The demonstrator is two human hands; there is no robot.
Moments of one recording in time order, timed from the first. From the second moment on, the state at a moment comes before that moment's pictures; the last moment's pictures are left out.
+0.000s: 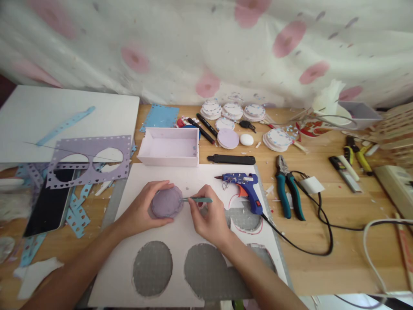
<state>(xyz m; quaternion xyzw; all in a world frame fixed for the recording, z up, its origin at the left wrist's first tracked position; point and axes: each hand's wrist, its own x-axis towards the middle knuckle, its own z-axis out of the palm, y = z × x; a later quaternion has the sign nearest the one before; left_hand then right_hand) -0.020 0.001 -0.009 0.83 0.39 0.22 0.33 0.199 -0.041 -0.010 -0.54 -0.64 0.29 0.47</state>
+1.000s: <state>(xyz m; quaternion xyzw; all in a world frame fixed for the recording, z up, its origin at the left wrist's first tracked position) -0.028 0.019 -0.019 0.45 0.35 0.52 0.64 0.210 -0.034 -0.010 -0.52 -0.71 0.19 0.43</state>
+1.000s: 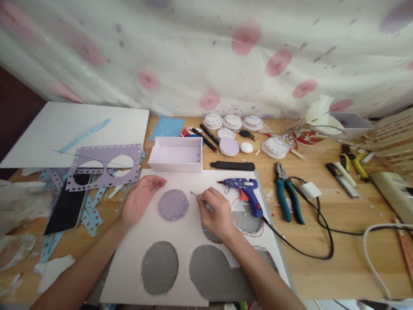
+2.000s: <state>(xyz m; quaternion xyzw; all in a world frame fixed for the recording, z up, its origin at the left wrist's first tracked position) -0.028 0.011 -0.006 0.60 0.43 0.38 0.56 0.223 -0.029 -0.007 -0.54 -0.66 0.17 0.49</state>
